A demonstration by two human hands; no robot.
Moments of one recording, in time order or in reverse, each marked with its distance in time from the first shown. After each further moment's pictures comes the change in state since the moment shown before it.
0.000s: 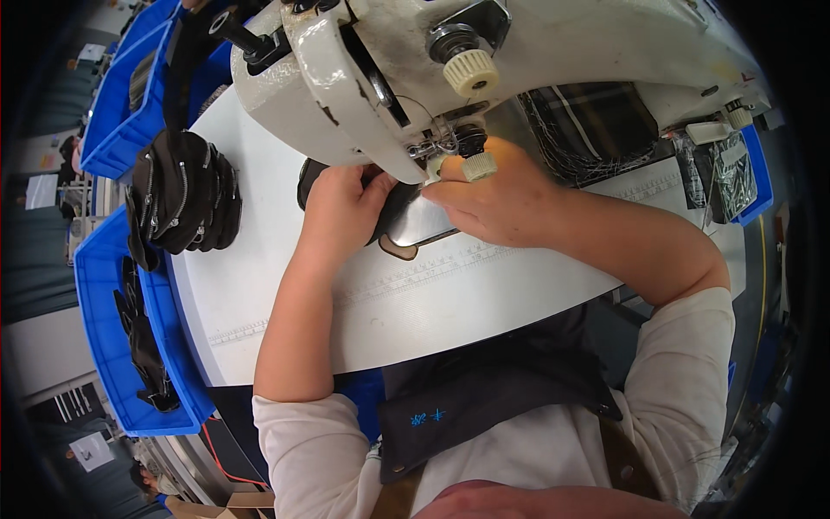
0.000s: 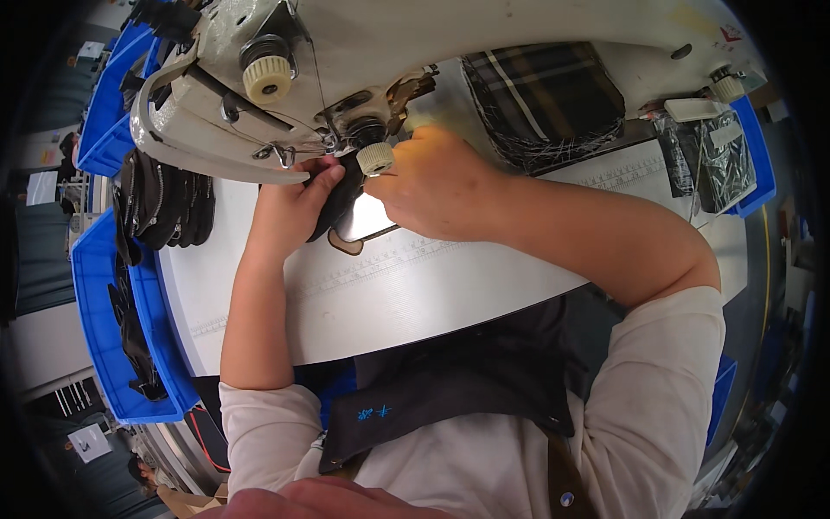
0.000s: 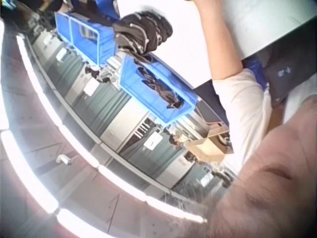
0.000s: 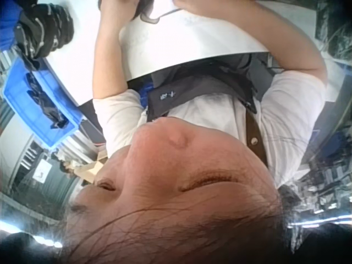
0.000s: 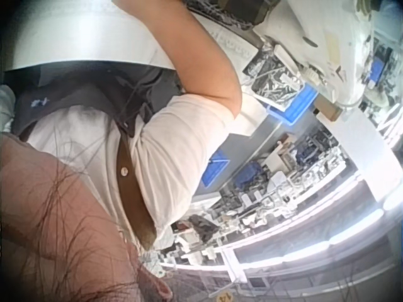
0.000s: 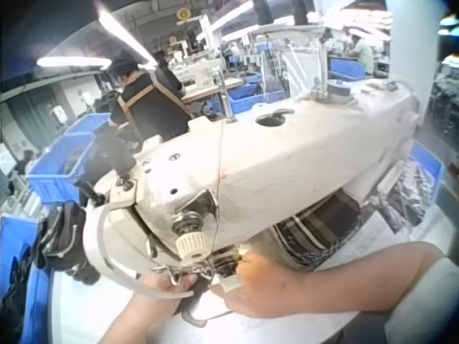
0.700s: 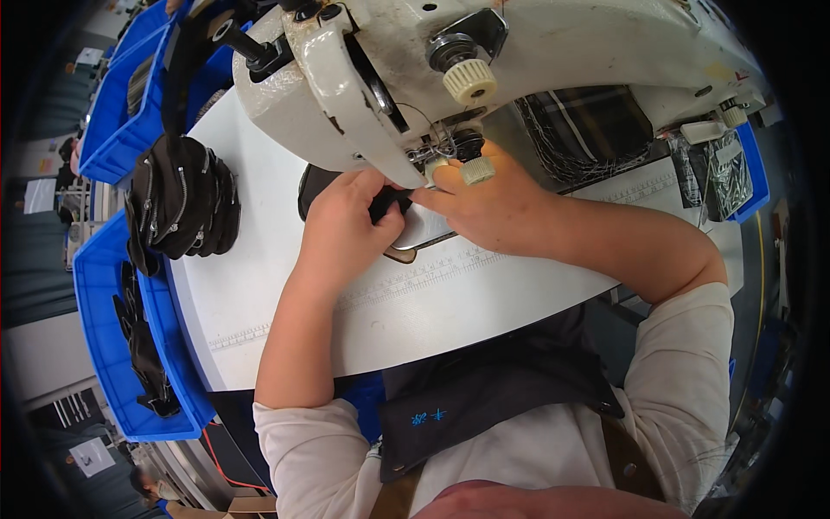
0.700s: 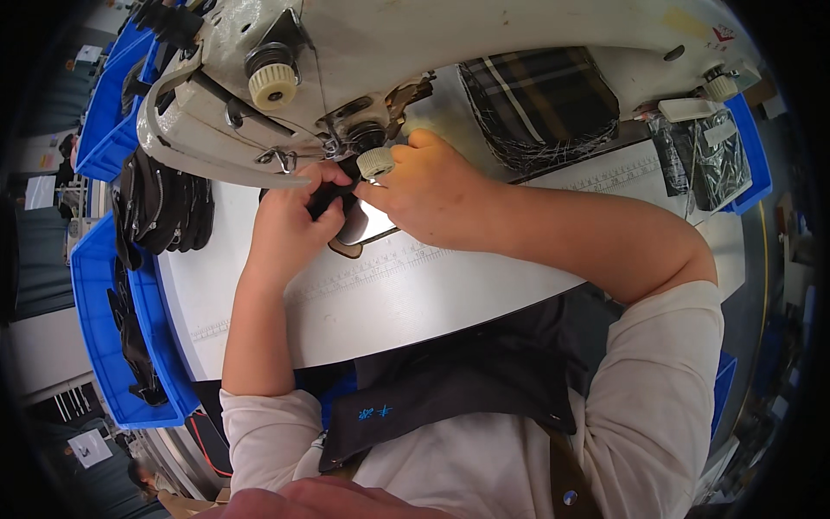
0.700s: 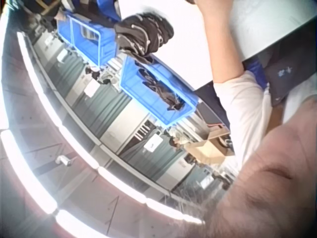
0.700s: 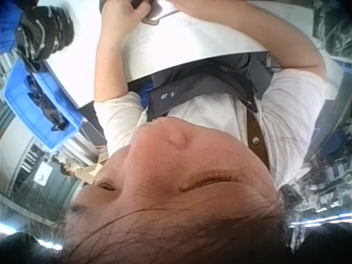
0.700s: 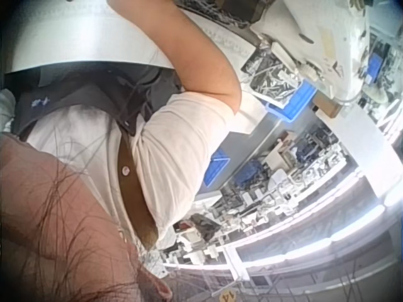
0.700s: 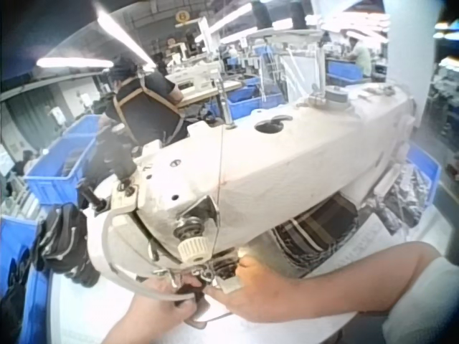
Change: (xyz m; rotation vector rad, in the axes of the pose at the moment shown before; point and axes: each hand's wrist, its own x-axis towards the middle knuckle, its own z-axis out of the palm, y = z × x) left_hand -0.017 0.005 -0.005 0.125 -0.029 0.206; right_hand 0.000 -0.009 0.004 -0.105 0.036 0.007
